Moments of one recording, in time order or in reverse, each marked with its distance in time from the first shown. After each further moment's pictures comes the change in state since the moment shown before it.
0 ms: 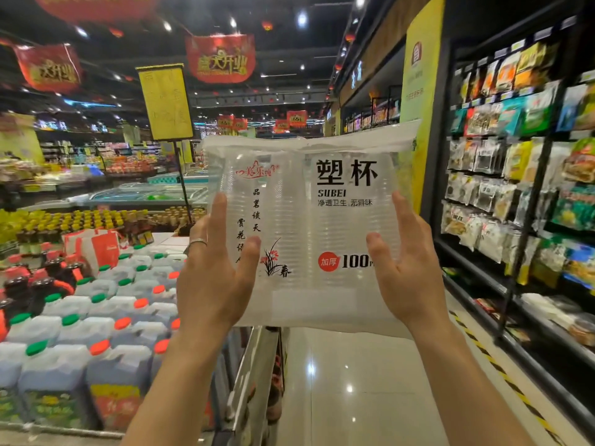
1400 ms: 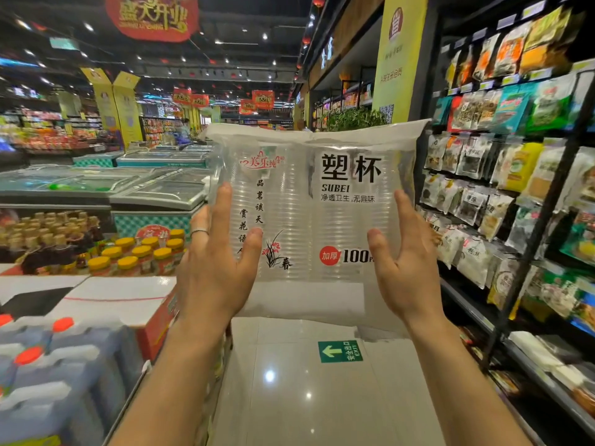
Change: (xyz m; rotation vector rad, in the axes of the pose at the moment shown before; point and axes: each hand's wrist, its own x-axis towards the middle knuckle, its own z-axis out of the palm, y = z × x) left_hand 0.293 -0.012 0.528 -0.025 -0.104 -0.026; right_hand 0.388 0.413 0.139 -0.152 0.033 0.046
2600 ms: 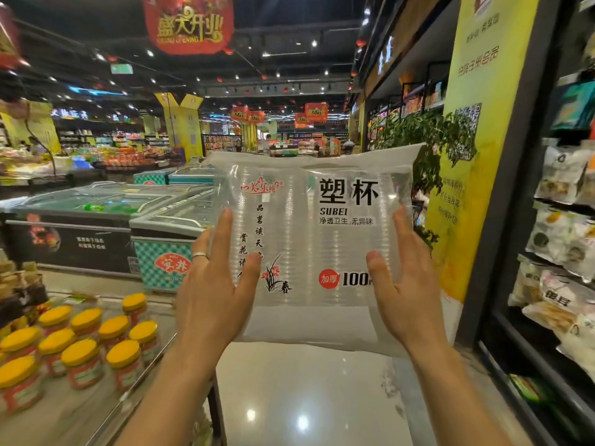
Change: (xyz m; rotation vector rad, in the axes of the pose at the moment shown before) left_hand 0.380 -0.093 0.455 0.111 0.069 -0.053; right_hand 0.438 0.350 0.335 0.126 -0.106 -0.096
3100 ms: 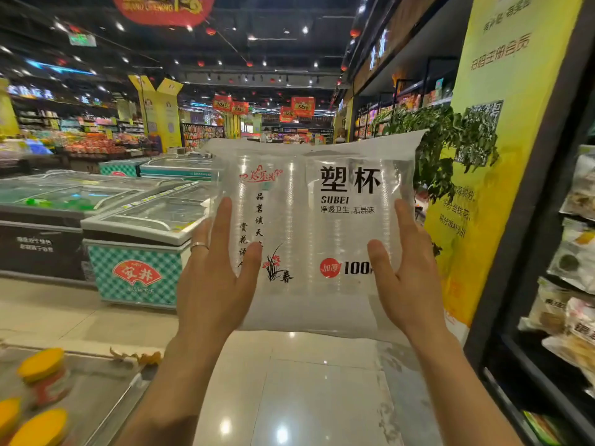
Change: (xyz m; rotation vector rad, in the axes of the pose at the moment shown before) left_hand 0.192 -0.110 0.194 -0.084 0.007 -0.019; right_hand 0.179 0.122 0.183 -0.090 0.044 -0.001
